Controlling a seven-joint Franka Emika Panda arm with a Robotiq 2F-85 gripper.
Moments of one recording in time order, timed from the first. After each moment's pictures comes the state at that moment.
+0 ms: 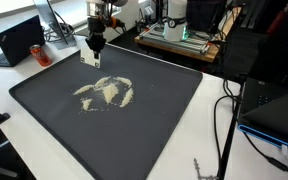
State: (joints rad) arm -0.23 0.22 -0.02 -2.40 0.90 2.96 0.20
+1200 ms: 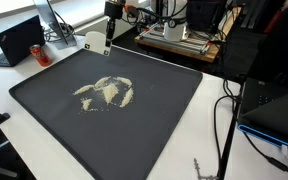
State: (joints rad) arm -0.18 -0.05 -0.02 -2.73 0.27 3.19 0.23
